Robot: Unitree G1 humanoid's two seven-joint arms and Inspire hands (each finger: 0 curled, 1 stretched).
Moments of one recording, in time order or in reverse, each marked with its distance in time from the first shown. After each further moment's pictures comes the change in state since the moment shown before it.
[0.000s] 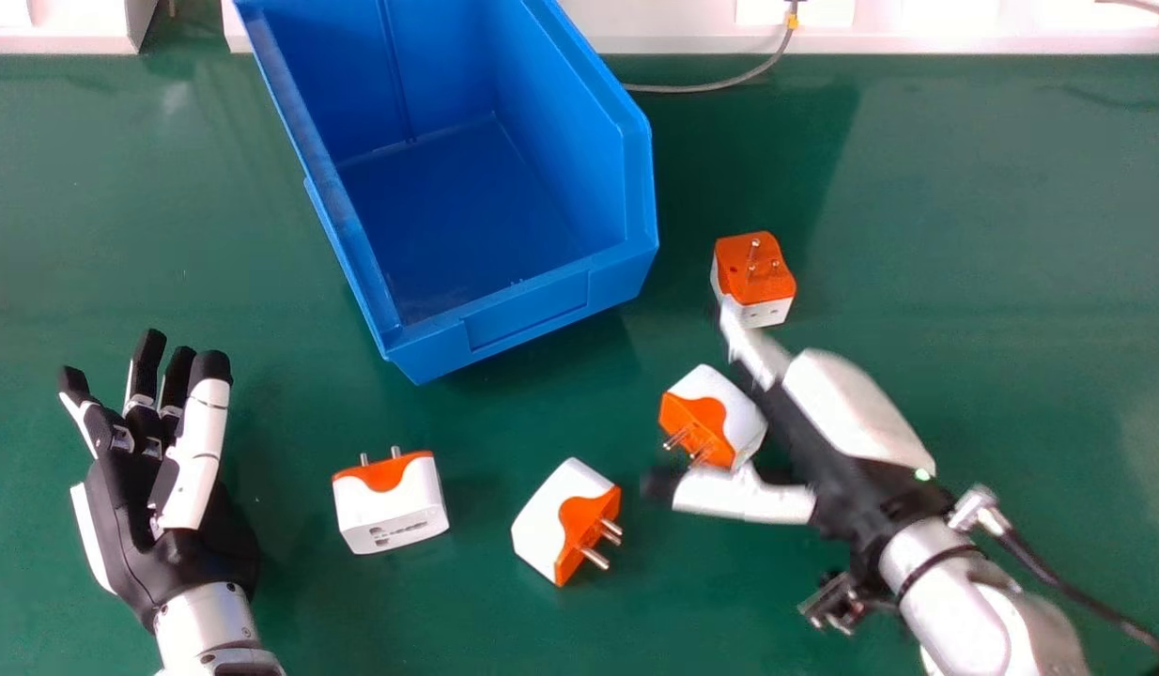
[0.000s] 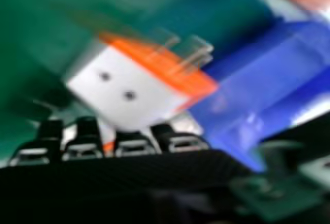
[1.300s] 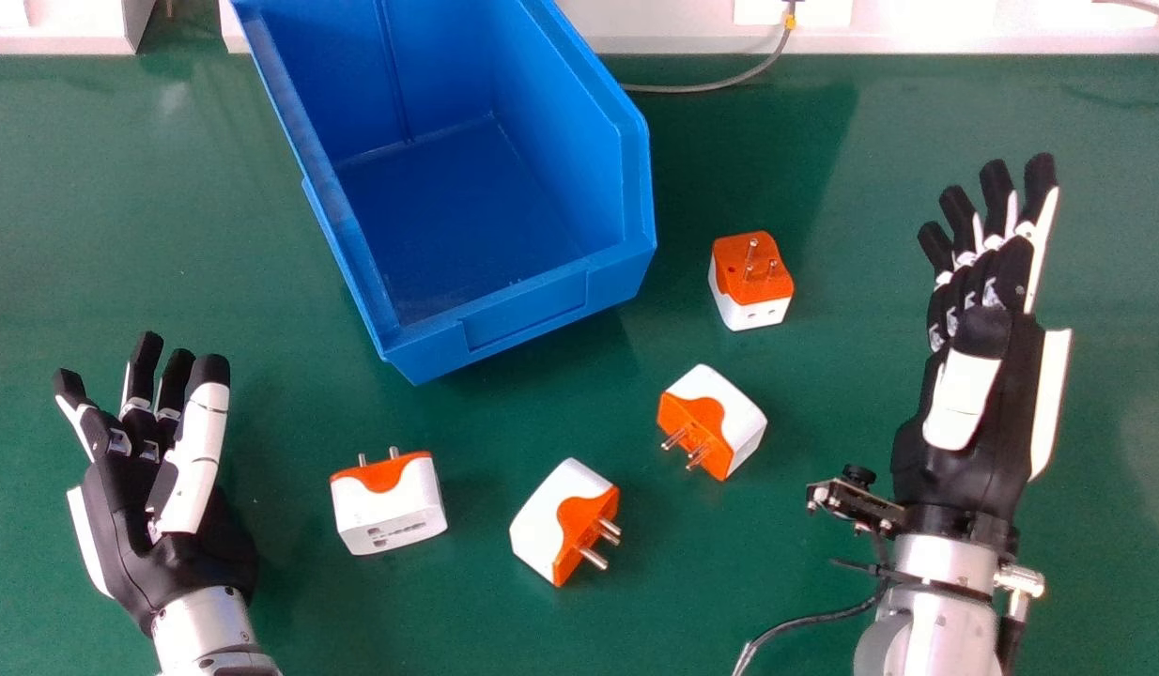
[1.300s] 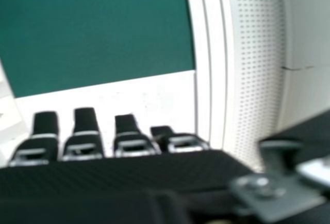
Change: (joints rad) left arm 0.004 0.003 0.002 0.008 0.002 -0.019 -0.003; right arm -0.083 0.338 -0.293 0.570 0.804 -0.999 -0.459
